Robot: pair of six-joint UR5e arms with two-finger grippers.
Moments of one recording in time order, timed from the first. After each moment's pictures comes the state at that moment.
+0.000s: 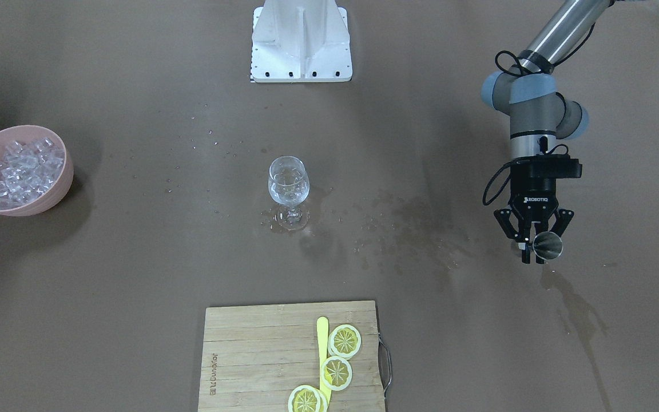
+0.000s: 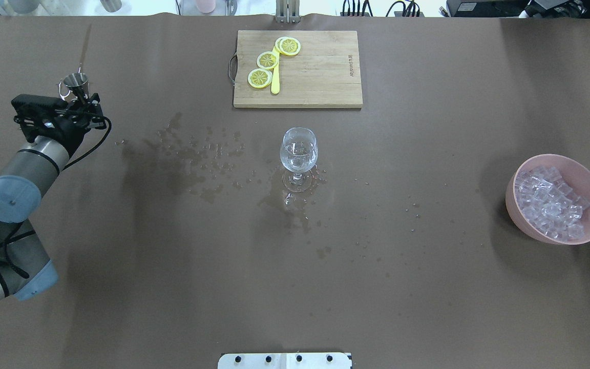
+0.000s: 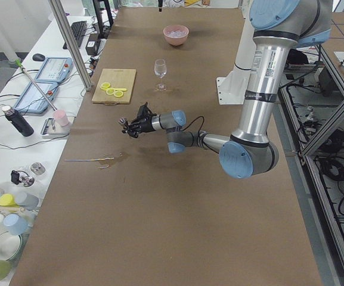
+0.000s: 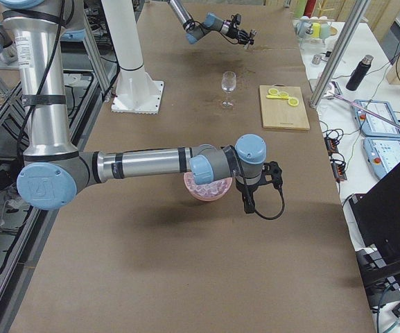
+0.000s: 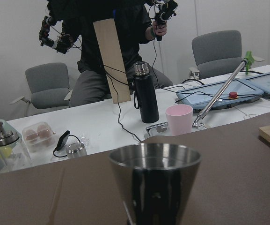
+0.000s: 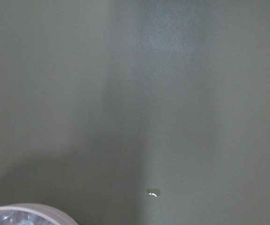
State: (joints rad) left arm -0.65 -1.77 -1.31 -2.95 -0.99 -0.95; right arm 1.44 -1.52 1.63 -1.38 2.36 0.16
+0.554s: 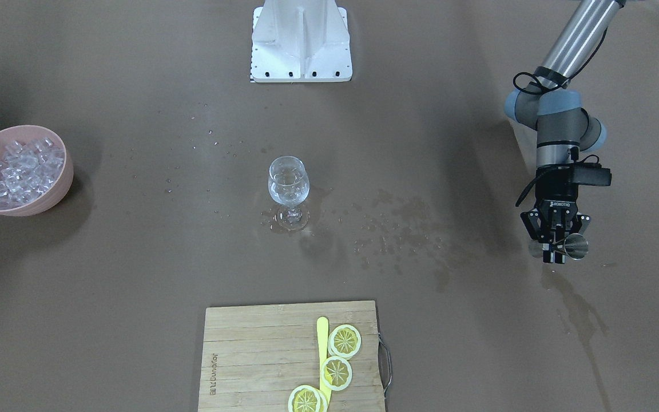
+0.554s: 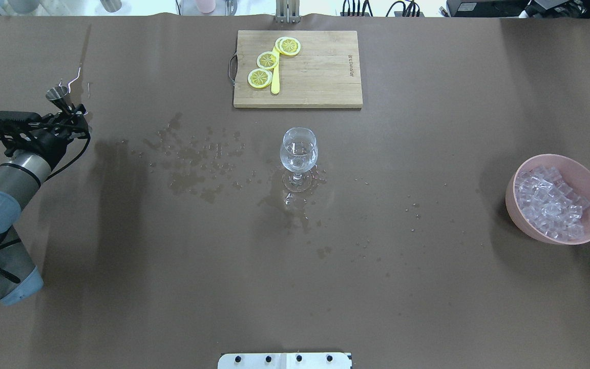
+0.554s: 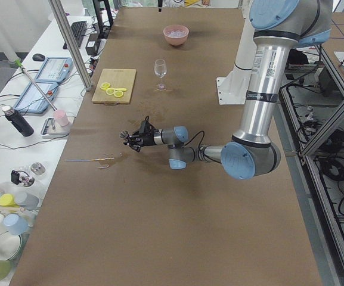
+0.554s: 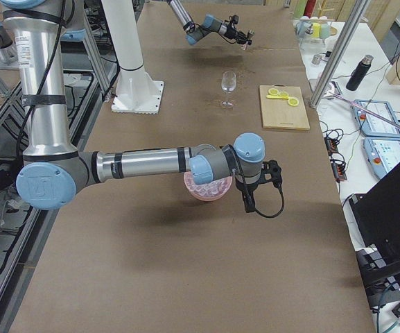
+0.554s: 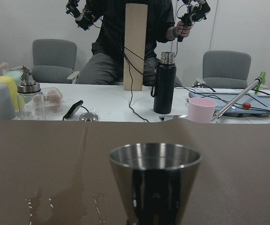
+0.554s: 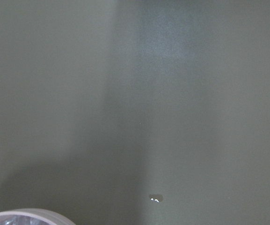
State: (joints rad) left arm -0.65 -1.76 -1.20 -3.09 -0.98 -0.98; right arm 1.44 -1.52 1.64 -1.35 2.36 0.19
